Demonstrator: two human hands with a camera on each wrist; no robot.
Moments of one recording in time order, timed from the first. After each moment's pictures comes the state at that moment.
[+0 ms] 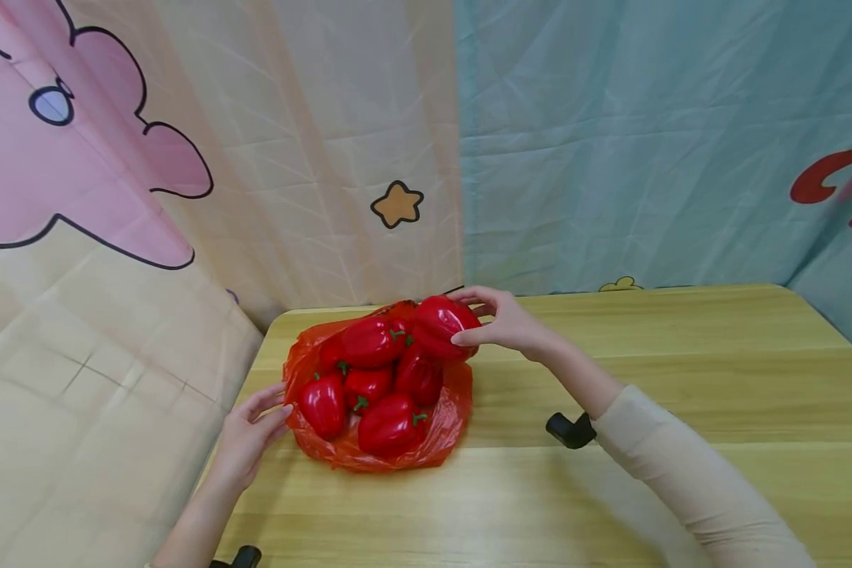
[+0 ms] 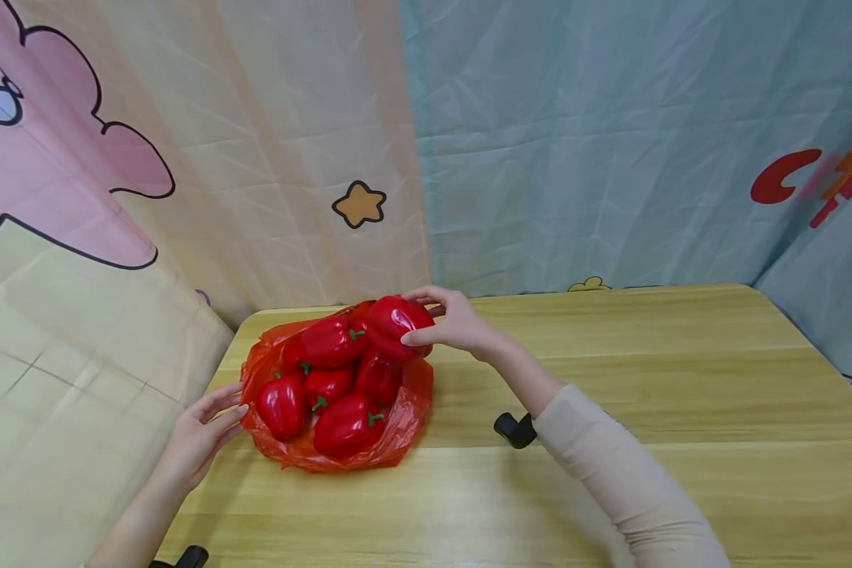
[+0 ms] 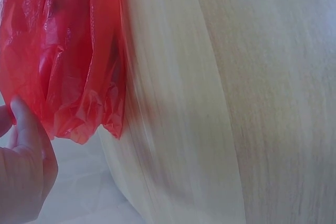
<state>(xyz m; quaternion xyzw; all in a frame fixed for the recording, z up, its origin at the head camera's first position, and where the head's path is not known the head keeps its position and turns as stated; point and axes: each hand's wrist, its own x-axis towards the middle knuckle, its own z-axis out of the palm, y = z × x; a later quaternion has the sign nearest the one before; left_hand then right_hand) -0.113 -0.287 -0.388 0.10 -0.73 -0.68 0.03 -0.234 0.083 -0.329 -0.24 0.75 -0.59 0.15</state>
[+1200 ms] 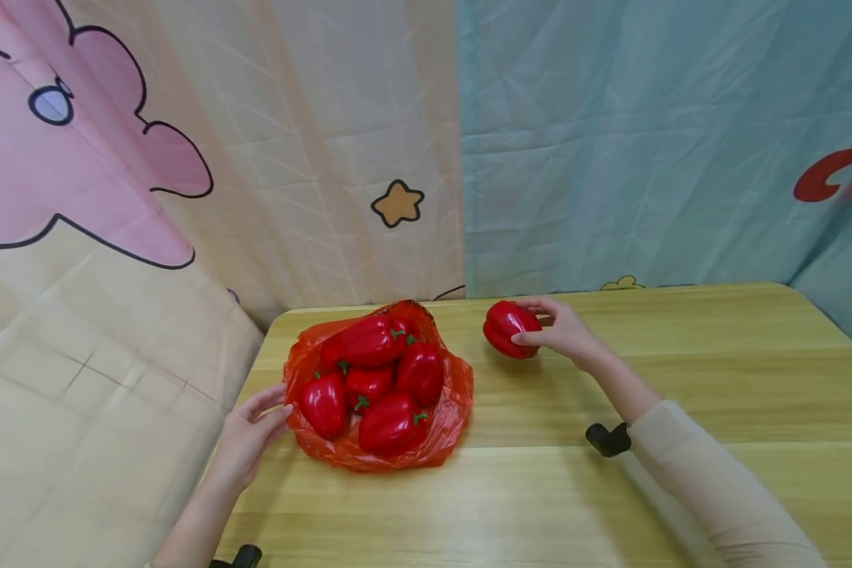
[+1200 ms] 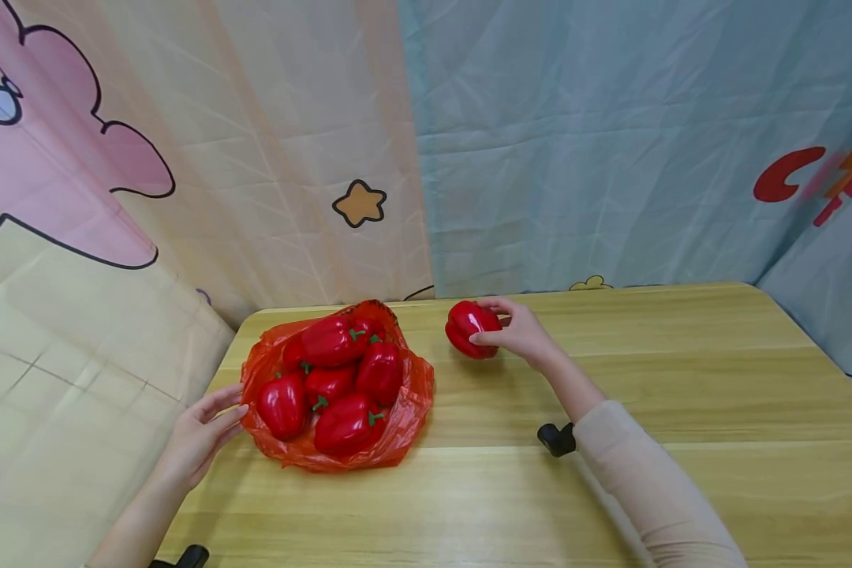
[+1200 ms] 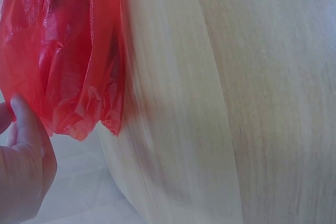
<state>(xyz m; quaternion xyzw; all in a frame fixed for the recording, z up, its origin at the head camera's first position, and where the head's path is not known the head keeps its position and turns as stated) -0.113 -0.290 -0.388 0.11 -0.71 -0.69 0.01 -0.251 0.154 -0.383 -0.10 0.82 -0.56 0.10</state>
